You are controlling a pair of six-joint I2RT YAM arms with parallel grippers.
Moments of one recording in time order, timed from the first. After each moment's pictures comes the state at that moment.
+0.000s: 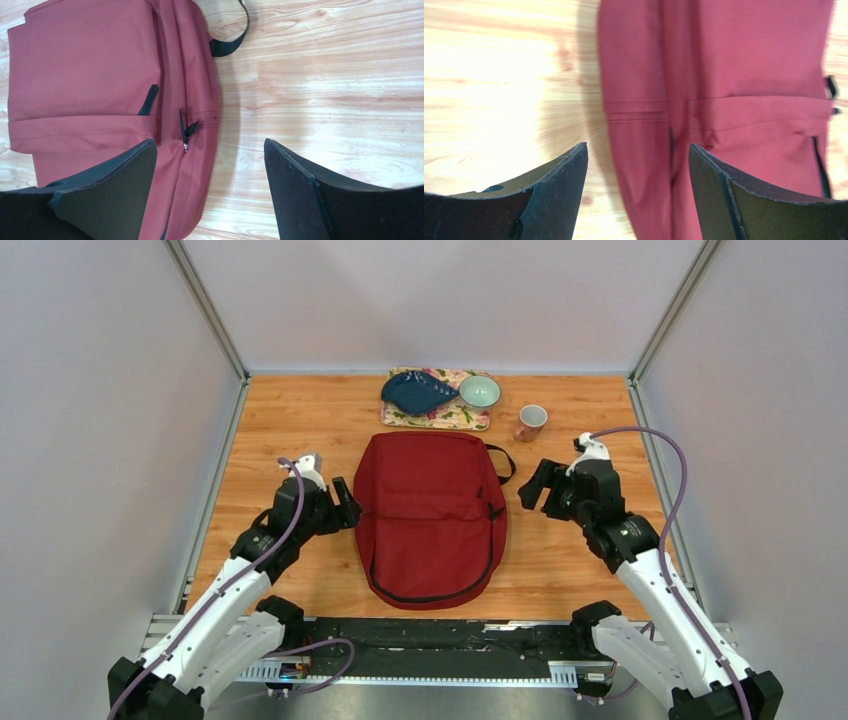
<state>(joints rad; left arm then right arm) -0.43 0.76 0.59 -0.42 -0.05 -0.56 0.34 0.84 0.76 -0.51 0.03 0.51</state>
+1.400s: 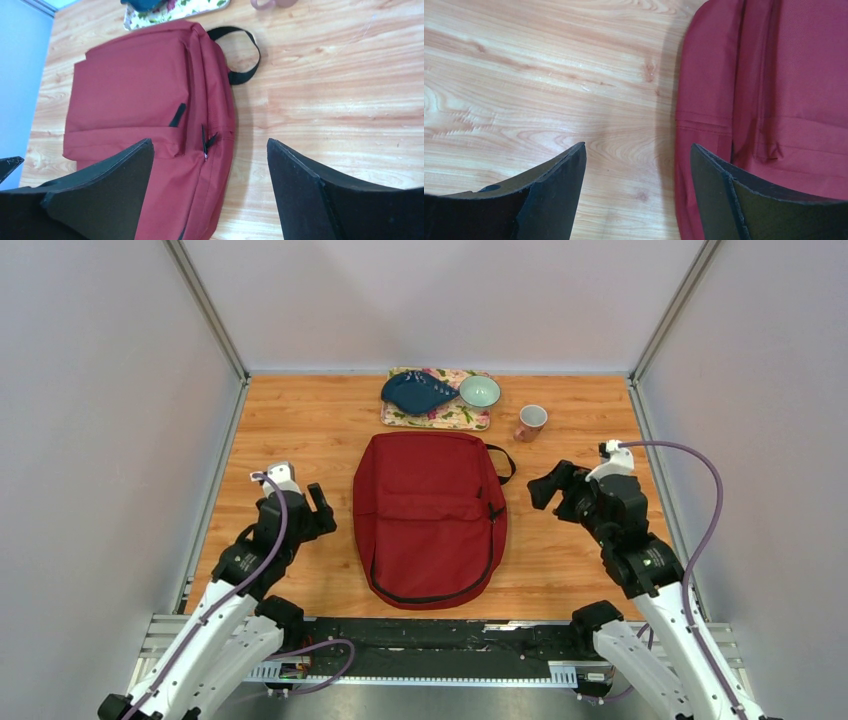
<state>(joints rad) -0.43 0.60 0.59 -0.63 -0.38 -0.54 0.34 0.64 0.74 -0.52 0.06 0.54</state>
